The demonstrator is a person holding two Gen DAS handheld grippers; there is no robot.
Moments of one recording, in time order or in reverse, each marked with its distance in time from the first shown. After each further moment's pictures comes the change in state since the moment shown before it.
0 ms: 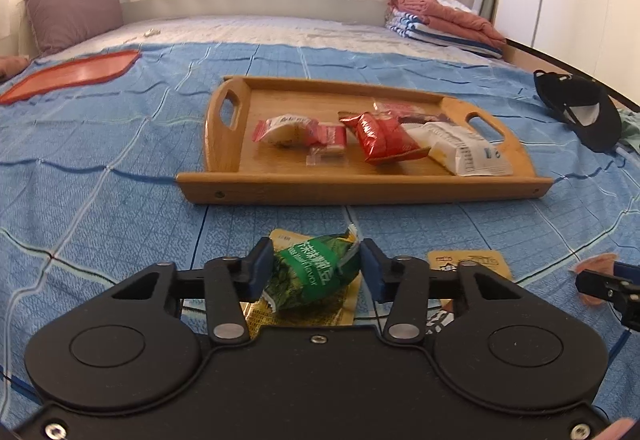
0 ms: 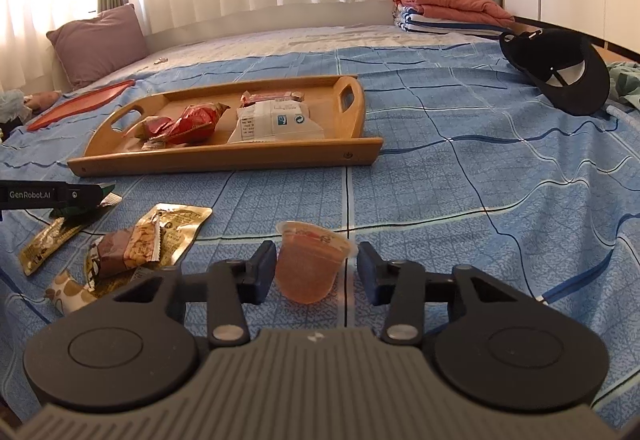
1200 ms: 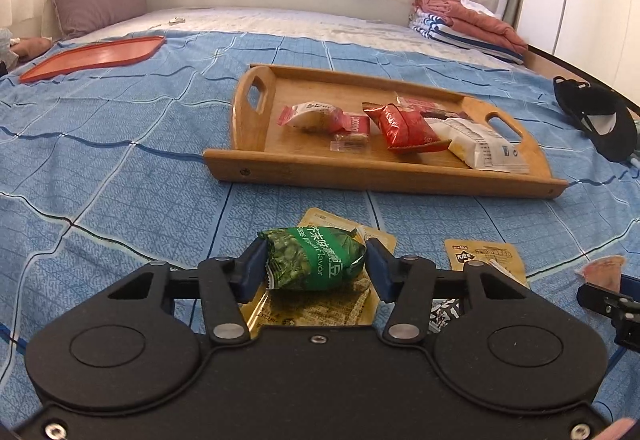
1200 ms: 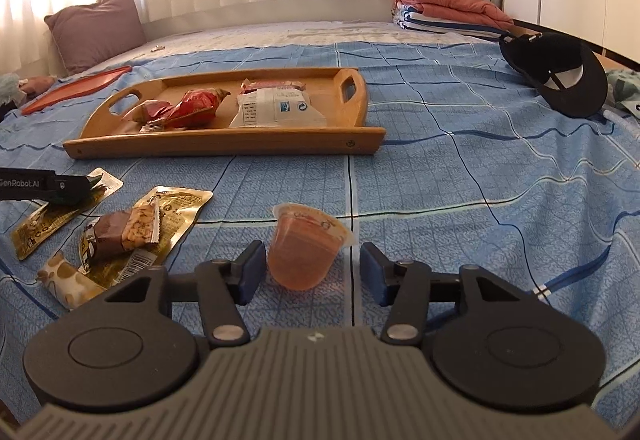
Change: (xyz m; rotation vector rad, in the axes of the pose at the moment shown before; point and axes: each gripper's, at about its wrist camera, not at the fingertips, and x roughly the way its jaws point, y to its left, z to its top) left arm -0.006 0.007 -0.012 -0.062 0.014 0.052; right arm 0.002 0.010 -0.008 -0.028 0.012 -0.040
